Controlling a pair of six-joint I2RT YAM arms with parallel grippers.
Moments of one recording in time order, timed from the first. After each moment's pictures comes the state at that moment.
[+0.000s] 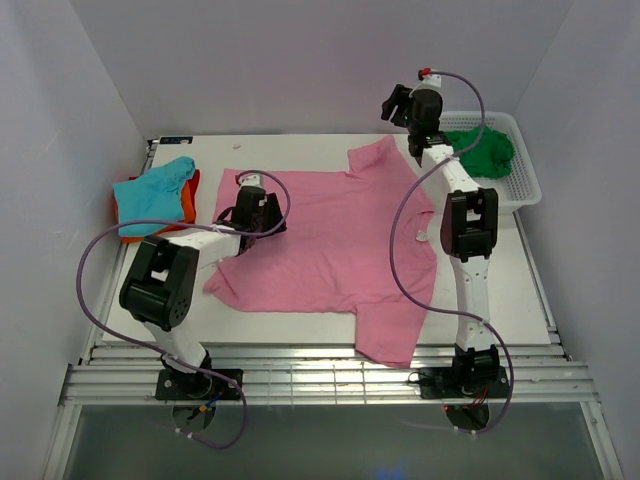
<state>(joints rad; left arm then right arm) -0.37 1.73 0.93 0.11 -0.11 -0.50 0.18 2.46 2.18 0.15 -0.01 0.34</state>
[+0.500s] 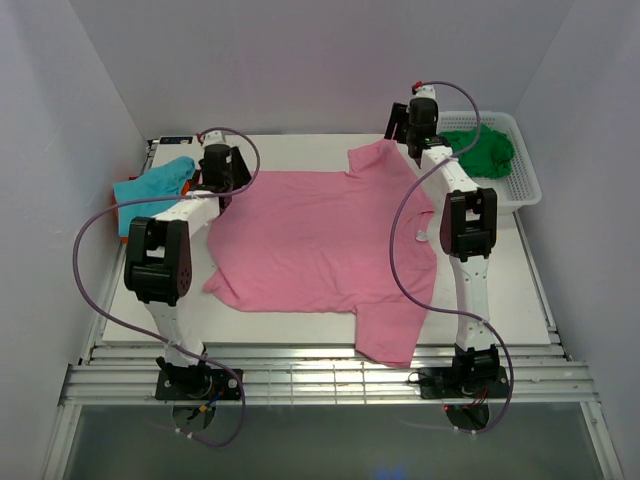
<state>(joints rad) -0.16 1.88 1.26 0.12 -0.18 -0.37 0.18 2.47 2.21 -0.11 0.07 0.23</state>
